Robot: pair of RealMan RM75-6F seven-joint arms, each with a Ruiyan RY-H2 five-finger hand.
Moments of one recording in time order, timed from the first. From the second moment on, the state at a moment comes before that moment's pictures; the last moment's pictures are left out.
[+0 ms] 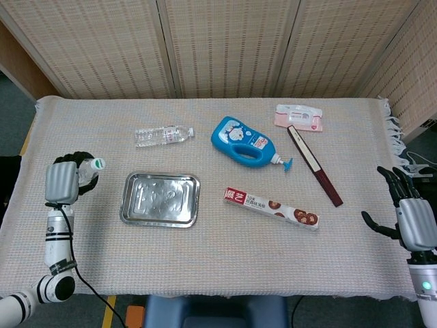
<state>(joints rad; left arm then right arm) -0.51 -1.49 -0.35 -1.34 1.15 1.29 0.26 0.14 -1.03 0.15 -1.73 -1.46 1.47 0.21</state>
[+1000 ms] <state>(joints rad) -0.50 -1.44 -0.40 -1.50 1.07 1.23 0.00 0.14 -1.02 0.15 -1.73 -1.46 1.46 0.21</state>
